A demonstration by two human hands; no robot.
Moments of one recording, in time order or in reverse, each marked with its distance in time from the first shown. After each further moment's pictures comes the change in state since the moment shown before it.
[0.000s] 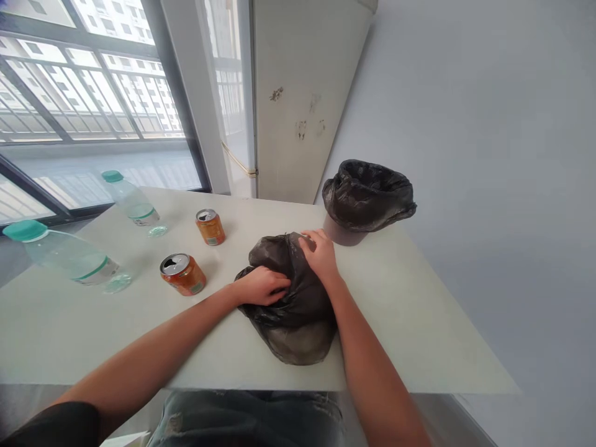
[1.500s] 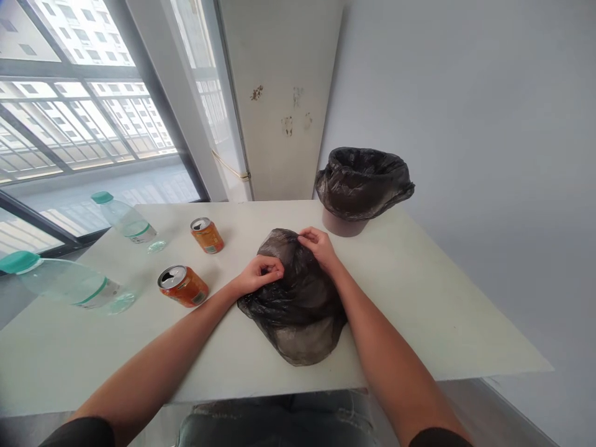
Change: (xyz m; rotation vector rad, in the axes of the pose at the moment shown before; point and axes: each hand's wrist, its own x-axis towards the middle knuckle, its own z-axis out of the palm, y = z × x) left_hand 0.003 -0.022 -0.010 -0.960 0.200 -0.236; right_hand -0.001 0.027 0.023 0.763 -0.130 0.384
